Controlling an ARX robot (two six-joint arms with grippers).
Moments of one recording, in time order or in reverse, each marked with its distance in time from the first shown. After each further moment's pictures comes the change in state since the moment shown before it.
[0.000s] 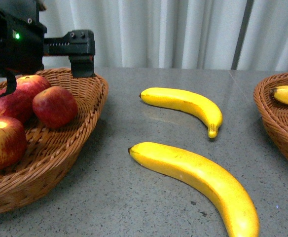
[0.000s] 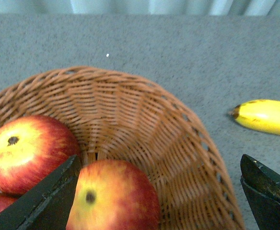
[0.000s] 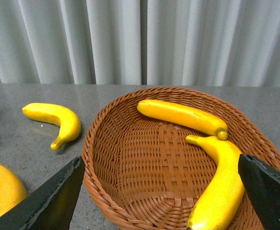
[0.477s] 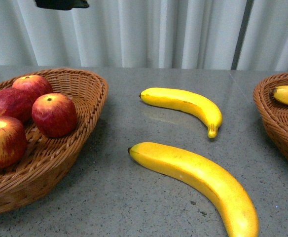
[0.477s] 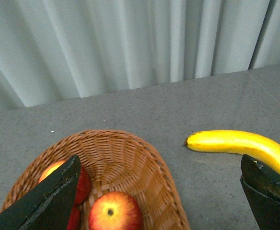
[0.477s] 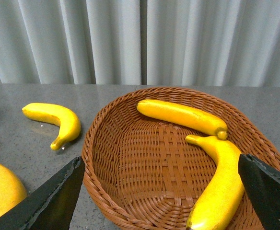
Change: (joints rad) left arm -0.159 -0.434 -0.203 0.043 -0.119 0.143; right arm 0.000 0.000 0.000 0.000 0.000 0.000
